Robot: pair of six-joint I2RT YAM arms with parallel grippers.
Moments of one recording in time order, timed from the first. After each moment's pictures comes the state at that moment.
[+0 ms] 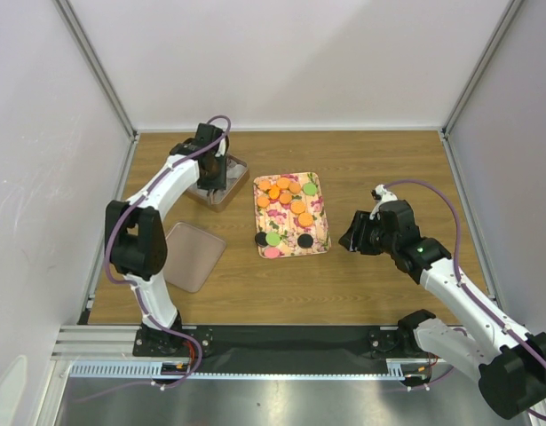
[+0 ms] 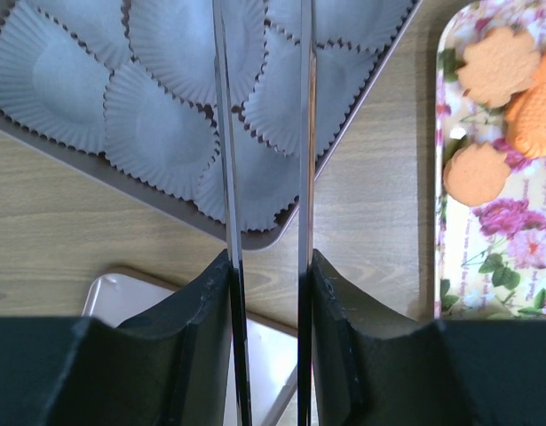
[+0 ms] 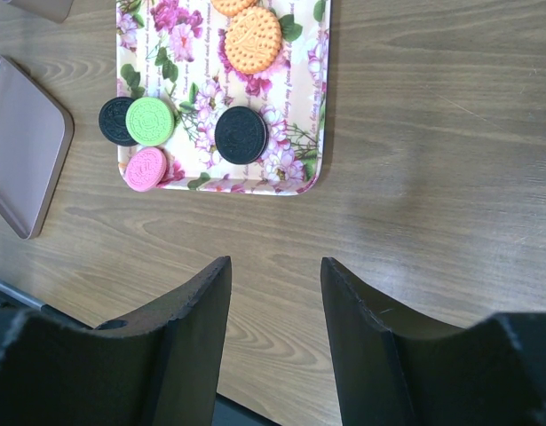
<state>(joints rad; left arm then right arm) -0.26 1.84 1.54 -0.74 -0.13 -0.18 0.42 0.93 0.68 -0.43 -0.15 0.51</state>
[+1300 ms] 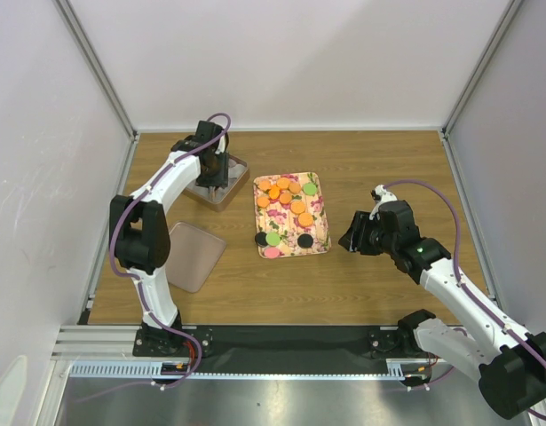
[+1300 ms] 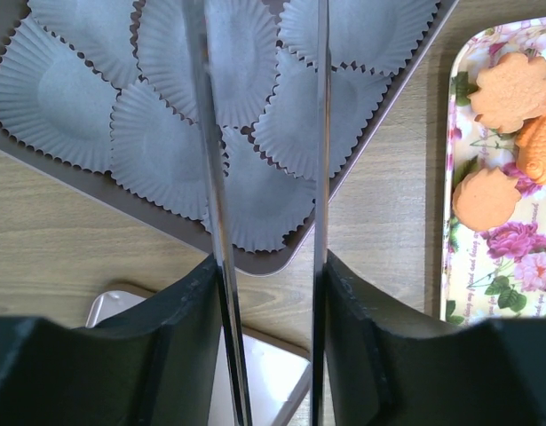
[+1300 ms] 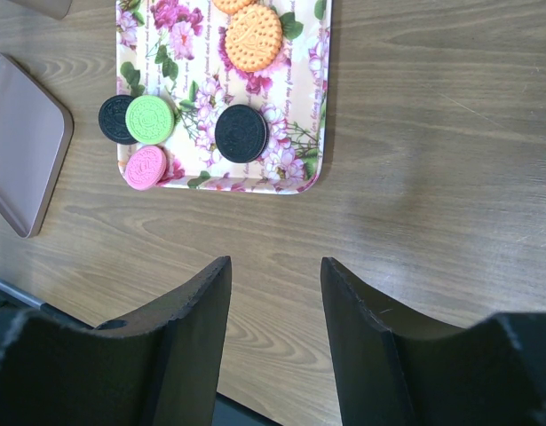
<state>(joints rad) -0.25 1.90 1.60 -0.75 -0.13 -0.18 0.42 0.93 0.67 -0.43 -0.15 0.51</state>
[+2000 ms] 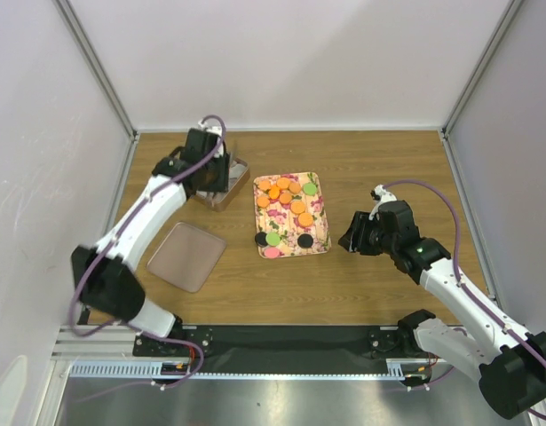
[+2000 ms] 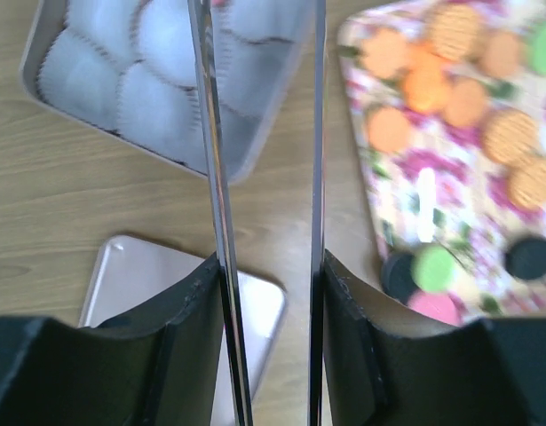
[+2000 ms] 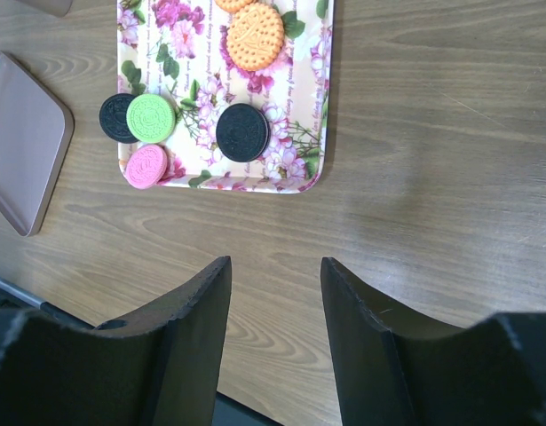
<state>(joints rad) -0.32 1.58 1.44 -0.74 -0.13 -0.18 0.43 0.93 0.67 -0.43 -0.15 0.51</state>
